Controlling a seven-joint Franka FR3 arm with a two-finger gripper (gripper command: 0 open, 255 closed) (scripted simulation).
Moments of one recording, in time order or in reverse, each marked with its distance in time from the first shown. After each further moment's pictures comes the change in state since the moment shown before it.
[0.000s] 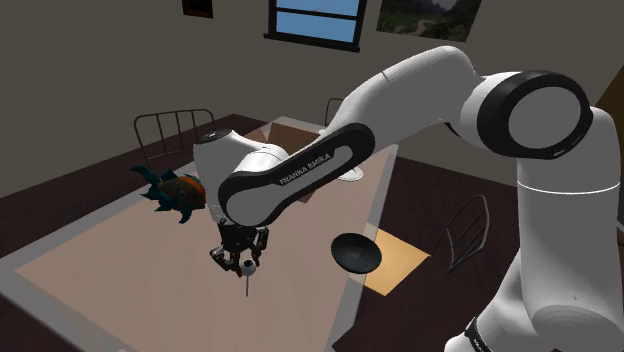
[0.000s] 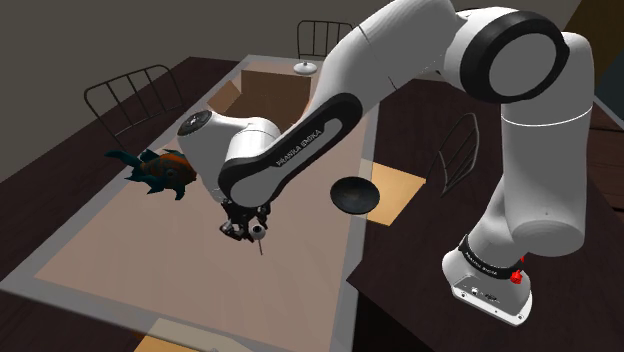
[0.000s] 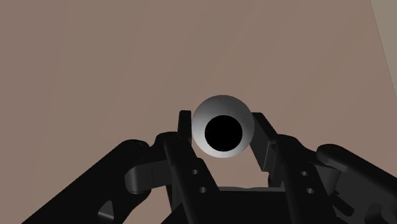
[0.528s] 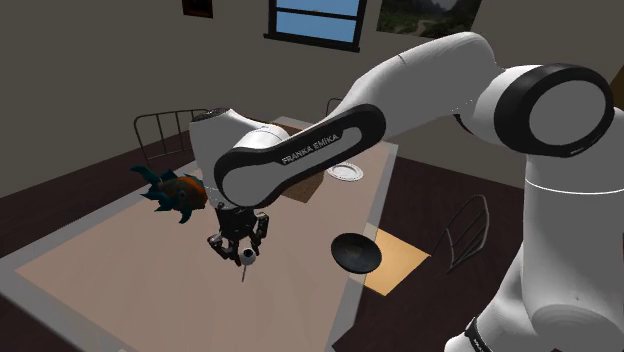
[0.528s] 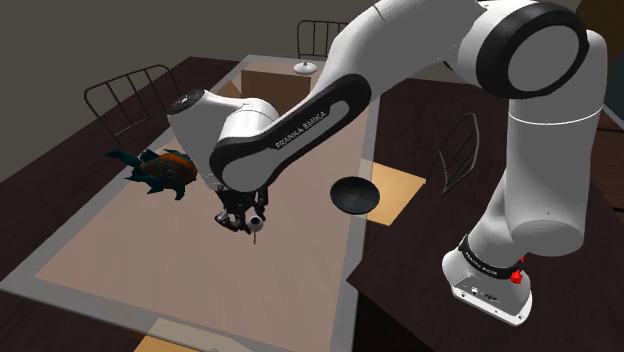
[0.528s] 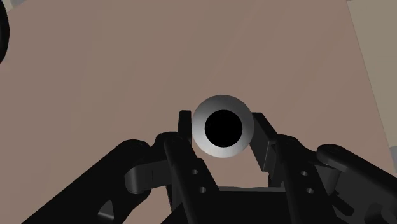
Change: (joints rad) arm -0.007 -0.053 0.014 0.034 0.027 -0.082 -0.015
